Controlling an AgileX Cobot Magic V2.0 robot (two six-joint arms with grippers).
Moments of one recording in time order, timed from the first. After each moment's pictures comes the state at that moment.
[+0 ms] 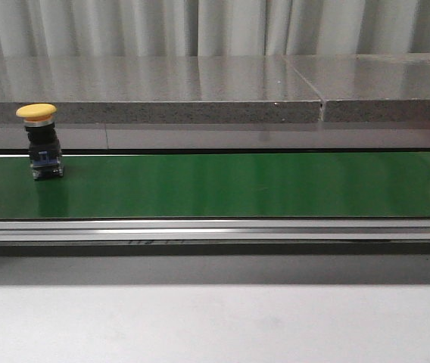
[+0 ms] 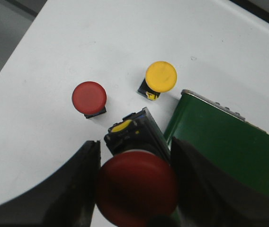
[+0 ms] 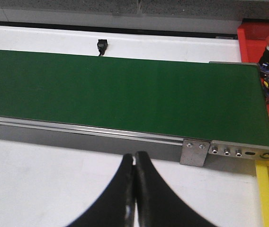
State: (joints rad) left arm 0.37 1.53 -1.44 -0.07 1.06 -0.05; right arm 0.16 0.28 -0.48 -0.01 0.71 0.08
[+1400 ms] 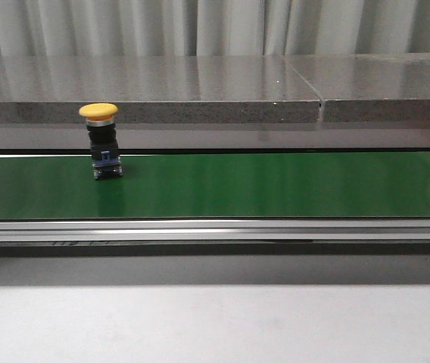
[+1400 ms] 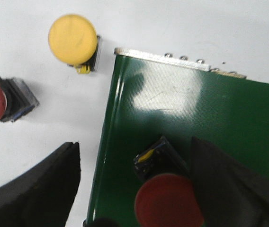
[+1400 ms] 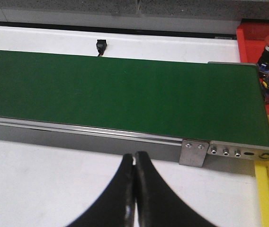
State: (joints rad) left arm 0.14 1.68 -1.43 -0.02 1.02 0.03; right arm 0.16 0.28 -0.48 -0.01 0.71 0.08
